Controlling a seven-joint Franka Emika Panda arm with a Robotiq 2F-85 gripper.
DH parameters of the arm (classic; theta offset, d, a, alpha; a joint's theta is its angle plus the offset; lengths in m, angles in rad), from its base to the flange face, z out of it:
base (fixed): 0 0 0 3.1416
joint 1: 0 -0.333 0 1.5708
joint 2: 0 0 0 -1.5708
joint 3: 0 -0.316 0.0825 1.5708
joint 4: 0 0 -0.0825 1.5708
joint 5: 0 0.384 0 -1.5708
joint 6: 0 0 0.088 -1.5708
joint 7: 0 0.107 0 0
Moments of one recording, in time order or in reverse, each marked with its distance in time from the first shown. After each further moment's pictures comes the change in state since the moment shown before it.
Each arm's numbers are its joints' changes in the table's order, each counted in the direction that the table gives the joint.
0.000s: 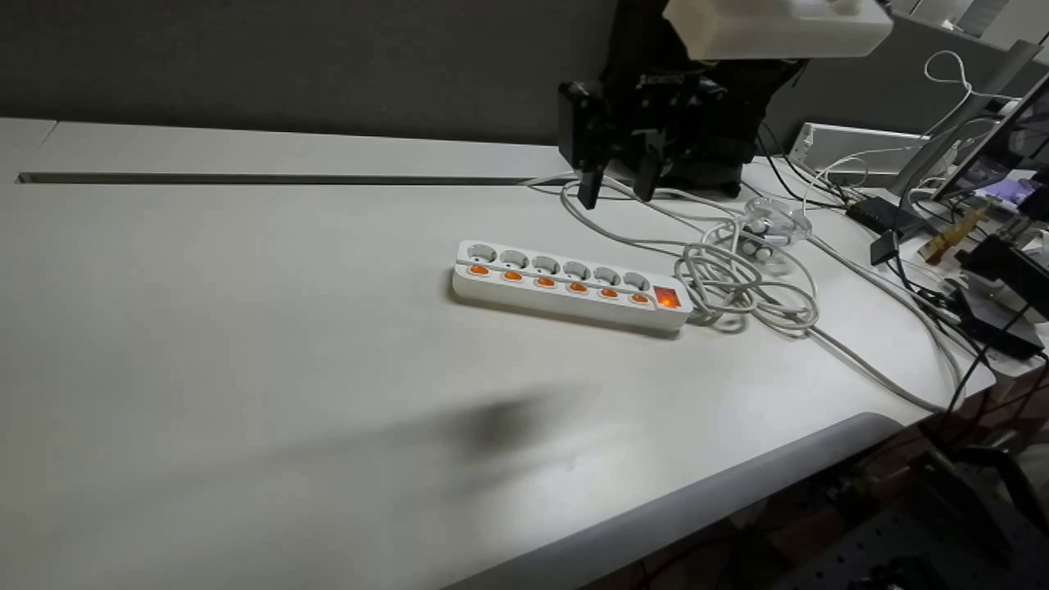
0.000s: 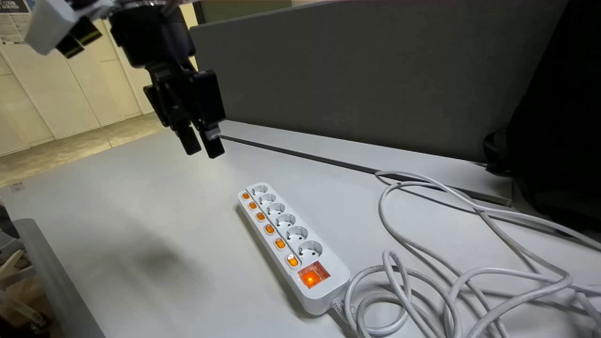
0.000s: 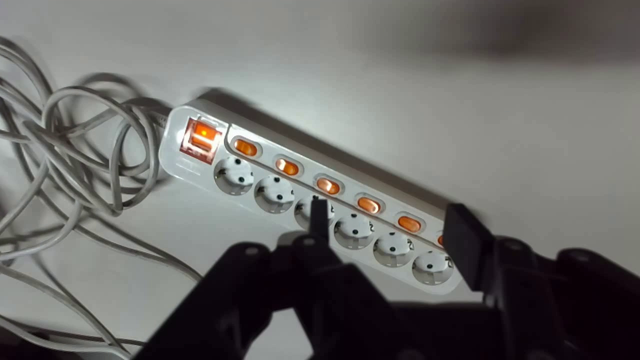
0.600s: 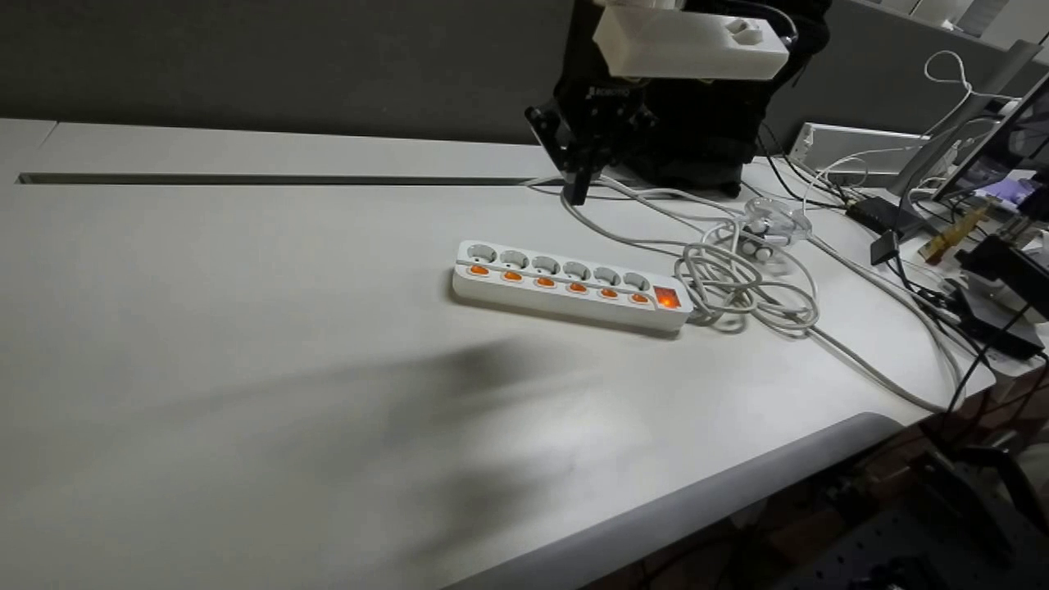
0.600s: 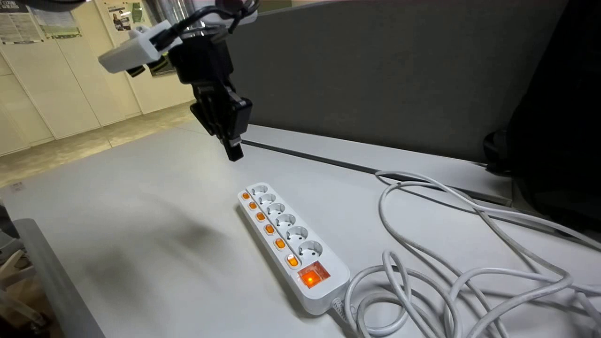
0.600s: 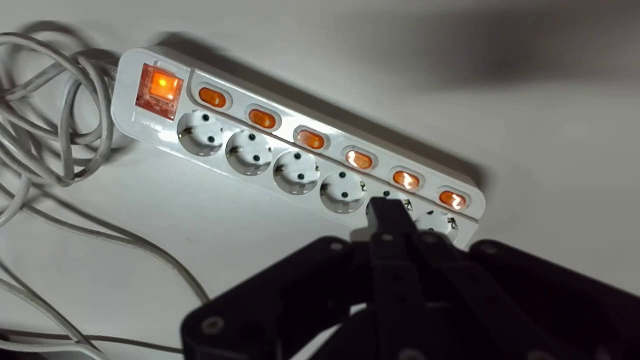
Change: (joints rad) arm -0.039 0.189 0.051 -0.149 0.020 -0.050 0.006
